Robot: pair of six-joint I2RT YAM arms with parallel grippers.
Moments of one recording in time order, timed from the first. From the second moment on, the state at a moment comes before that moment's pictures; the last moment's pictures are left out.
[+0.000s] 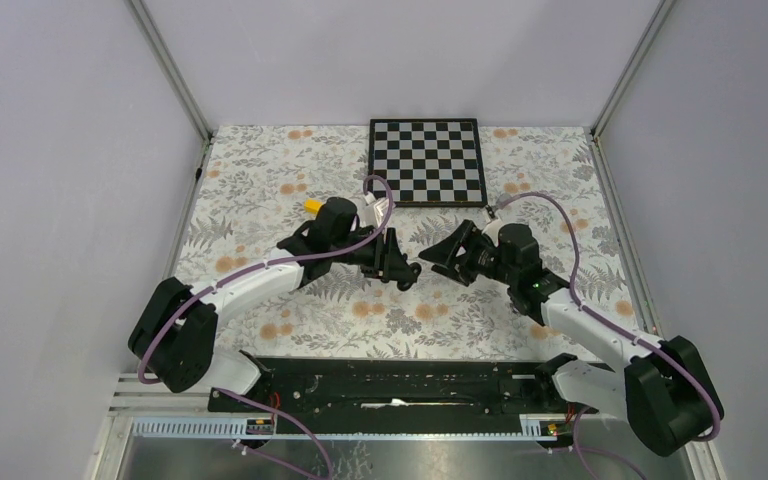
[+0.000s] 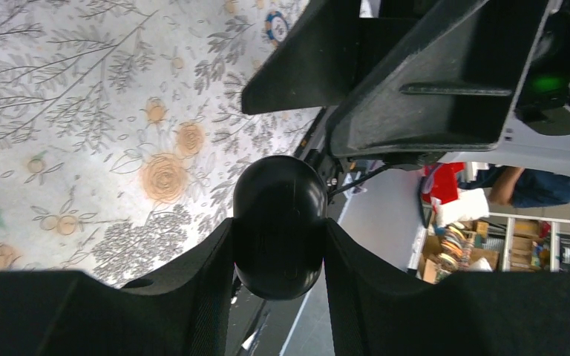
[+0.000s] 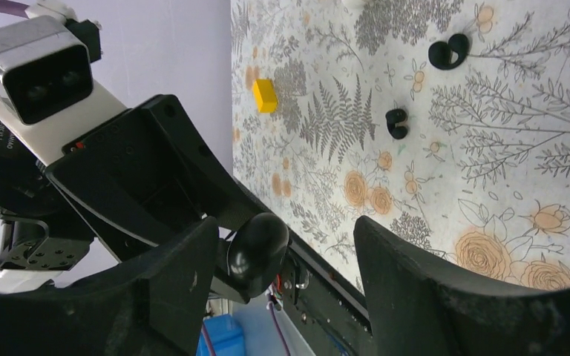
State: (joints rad) left arm -0.65 1.41 0.85 0.00 0.74 -0.68; right arm 0.48 1.09 0.49 0.23 -0.43 1.11
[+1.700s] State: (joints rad) left arm -0.87 1.24 0.95 -0.28 0.15 -0.31; right arm 0.58 1.25 0.54 0.25 -0.41 1.17
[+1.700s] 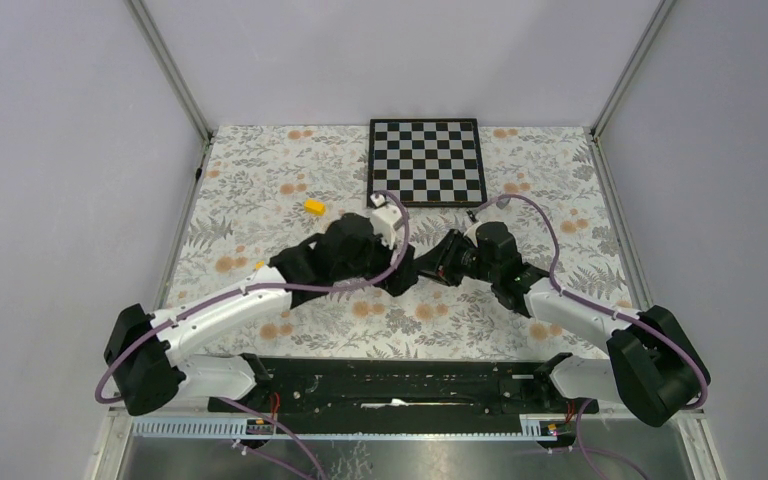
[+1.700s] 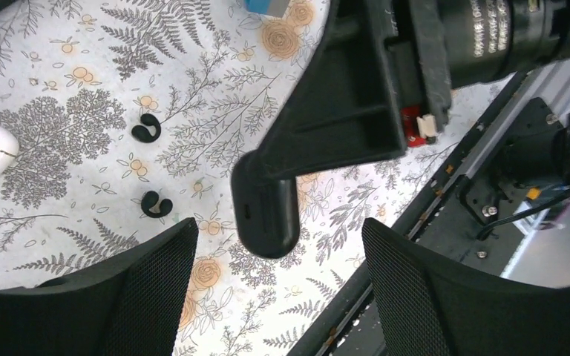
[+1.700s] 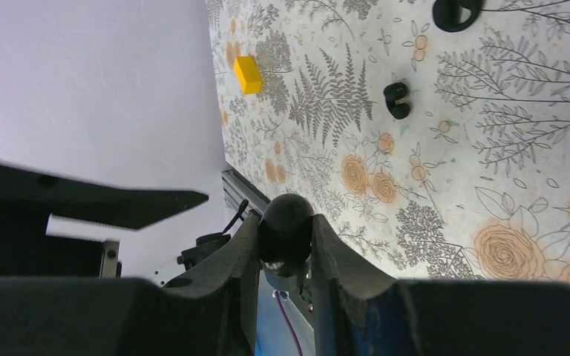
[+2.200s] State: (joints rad) left arm -1.20 1.31 0.96 -0.30 -0.37 -0.13; right arm 0.58 1.24 0.56 0.20 -0.34 1.23
